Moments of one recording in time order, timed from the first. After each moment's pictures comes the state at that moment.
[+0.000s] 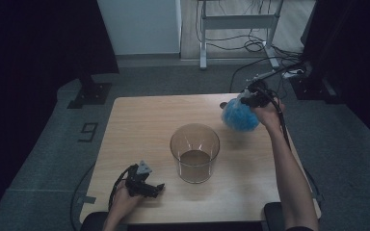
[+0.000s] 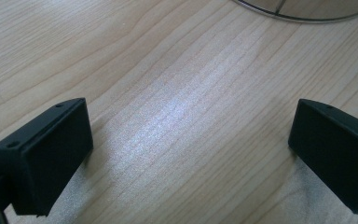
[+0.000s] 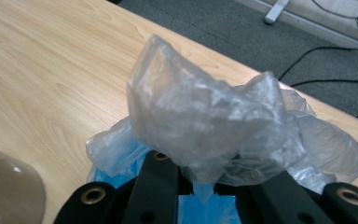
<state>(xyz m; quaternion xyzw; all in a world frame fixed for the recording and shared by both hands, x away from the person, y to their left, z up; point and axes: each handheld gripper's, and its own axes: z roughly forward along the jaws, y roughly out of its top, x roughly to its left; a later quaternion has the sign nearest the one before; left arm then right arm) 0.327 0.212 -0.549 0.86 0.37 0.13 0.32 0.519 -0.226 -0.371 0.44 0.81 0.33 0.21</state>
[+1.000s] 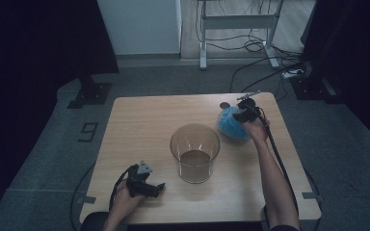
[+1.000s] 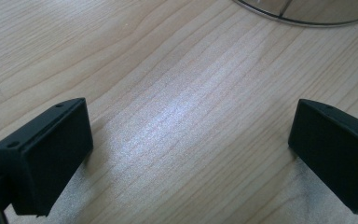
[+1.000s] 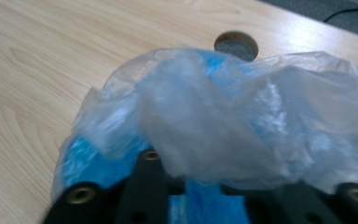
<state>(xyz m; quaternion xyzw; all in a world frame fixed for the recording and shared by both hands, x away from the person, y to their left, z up) 0.327 0.210 -0.548 0.86 0.38 0.13 0.32 0.540 -0.214 -0.464 0.47 0.80 0.32 0.18</state>
